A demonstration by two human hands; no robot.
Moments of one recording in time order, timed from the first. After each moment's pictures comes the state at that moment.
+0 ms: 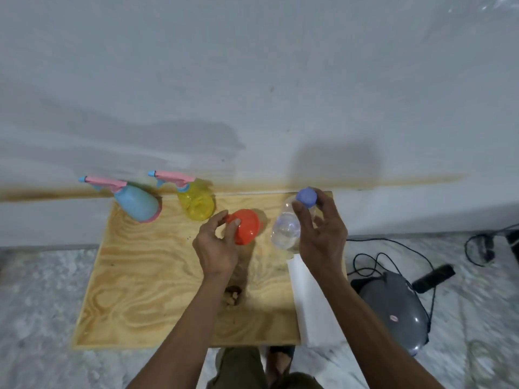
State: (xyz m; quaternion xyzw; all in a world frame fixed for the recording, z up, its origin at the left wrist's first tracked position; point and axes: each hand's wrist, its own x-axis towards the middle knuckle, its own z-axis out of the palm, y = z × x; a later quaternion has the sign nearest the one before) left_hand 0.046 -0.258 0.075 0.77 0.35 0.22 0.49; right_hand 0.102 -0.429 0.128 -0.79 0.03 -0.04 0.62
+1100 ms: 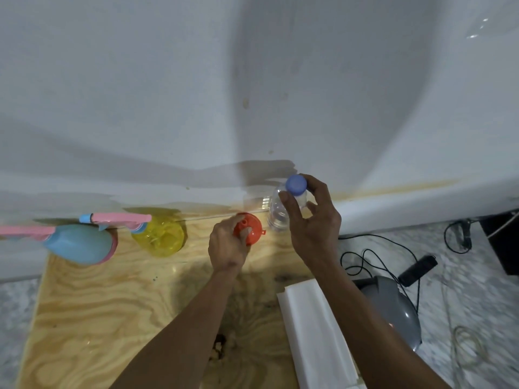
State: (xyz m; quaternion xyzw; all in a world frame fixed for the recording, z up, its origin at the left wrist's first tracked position) left_hand 0.167 -0.266 -0.003 0.87 0.29 0.02 0.39; right_hand 0.202 -0.412 0.094 -0.84 0.03 -0.07 0.54
